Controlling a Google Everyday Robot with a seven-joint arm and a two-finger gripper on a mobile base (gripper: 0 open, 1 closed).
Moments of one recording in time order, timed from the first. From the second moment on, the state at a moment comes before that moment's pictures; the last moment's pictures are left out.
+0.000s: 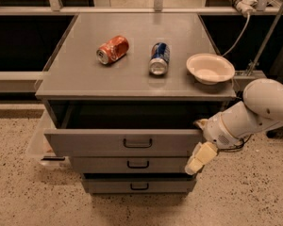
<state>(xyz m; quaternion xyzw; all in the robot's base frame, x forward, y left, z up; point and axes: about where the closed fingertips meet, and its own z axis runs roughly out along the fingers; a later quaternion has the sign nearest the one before) 0.488 -0.167 0.681 -0.53 0.79 0.23 0.21</state>
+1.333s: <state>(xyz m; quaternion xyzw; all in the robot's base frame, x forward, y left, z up) 0.447 -0.166 0.684 -0.52 0.80 0.26 0.11</state>
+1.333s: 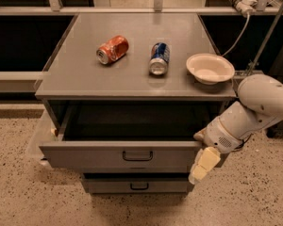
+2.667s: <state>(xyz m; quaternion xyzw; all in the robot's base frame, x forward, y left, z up) 0.356 -0.184 0.703 -0.53 0.83 0.18 0.08</state>
